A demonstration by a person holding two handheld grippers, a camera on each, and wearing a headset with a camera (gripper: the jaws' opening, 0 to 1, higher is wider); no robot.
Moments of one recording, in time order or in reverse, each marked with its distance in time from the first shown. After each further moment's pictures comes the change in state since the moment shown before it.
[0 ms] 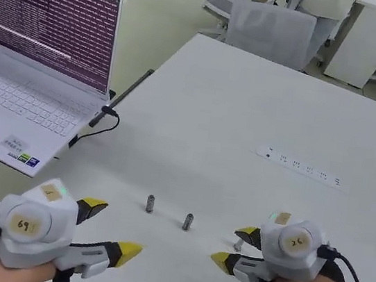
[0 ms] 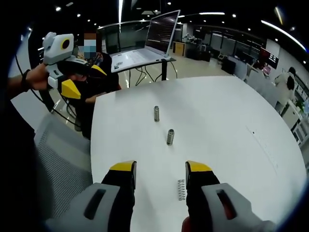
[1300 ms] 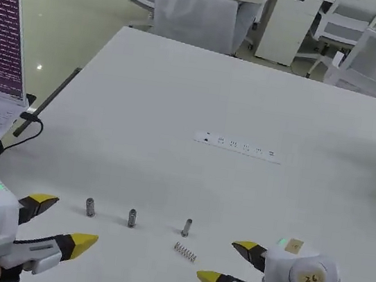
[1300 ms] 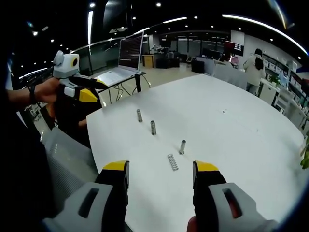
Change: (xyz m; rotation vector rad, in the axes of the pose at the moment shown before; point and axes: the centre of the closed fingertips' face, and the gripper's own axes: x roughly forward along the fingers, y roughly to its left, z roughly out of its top) left arm 0.027 -0.009 0.024 0.051 0.001 -0.054; right arm -0.088 -0.003 -0.044 0.235 -0.135 -0.182
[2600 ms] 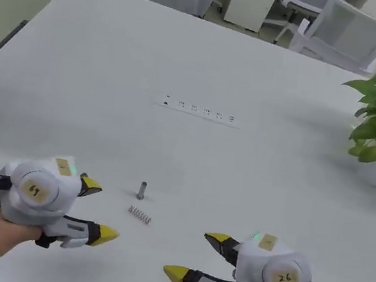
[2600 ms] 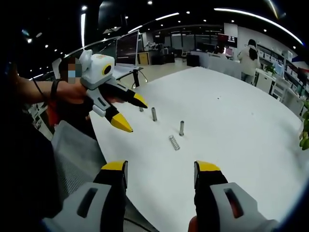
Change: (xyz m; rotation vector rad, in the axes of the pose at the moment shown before) left arm 0.117 -0.118 -0.032 0.323 0.183 -0.399; right arm -0.036 0.007 -0.037 0.066 0.035 -0.005
